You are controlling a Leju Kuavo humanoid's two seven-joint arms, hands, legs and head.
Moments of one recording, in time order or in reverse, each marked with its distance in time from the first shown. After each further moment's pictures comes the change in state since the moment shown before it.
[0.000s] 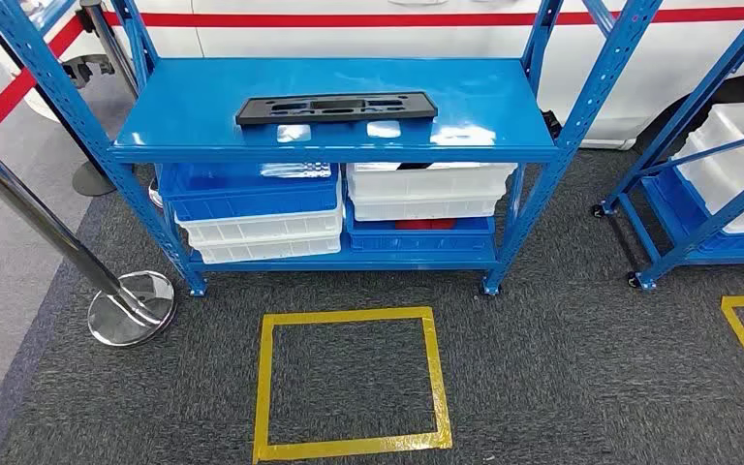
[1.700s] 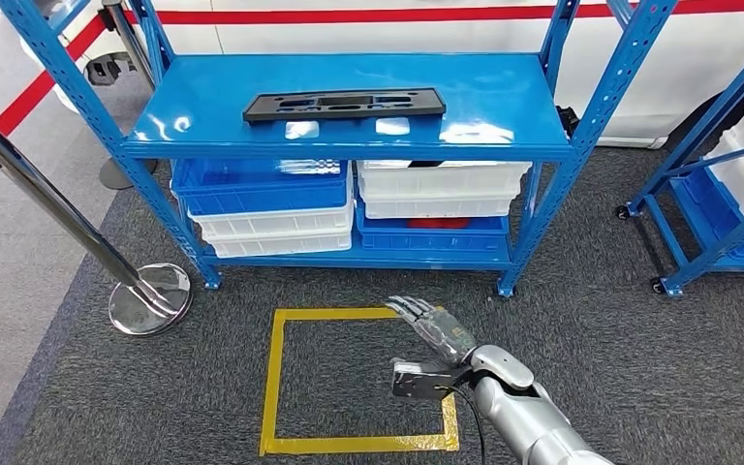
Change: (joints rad) left arm -0.042 -0.031 -0.048 0.000 -0.052 -0.090 0.032; right arm -0.263 -0.105 1.267 -0.540 -0.287 -0.107 -0.359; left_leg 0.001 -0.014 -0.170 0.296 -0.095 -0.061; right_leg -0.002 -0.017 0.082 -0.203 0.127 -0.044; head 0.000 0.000
